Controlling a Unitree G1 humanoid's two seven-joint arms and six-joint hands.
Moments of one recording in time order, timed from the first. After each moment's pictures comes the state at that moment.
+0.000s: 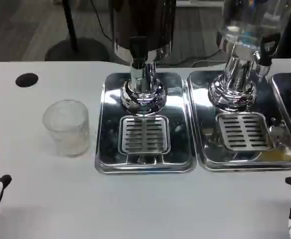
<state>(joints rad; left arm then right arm) 0.79 0.54 0.30 -0.07 0.72 -0.60 0.36 0.72 -0.30 -0.07 -0.29 -0.76 -0.27 -0.36</state>
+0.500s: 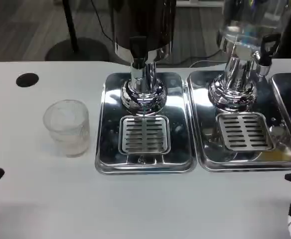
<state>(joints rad) 0.74 0.54 0.29 -0.02 0.60 -0.64 0.33 0.71 -0.30 -0.07 -0.32 -0.76 -0.25 -0.35</state>
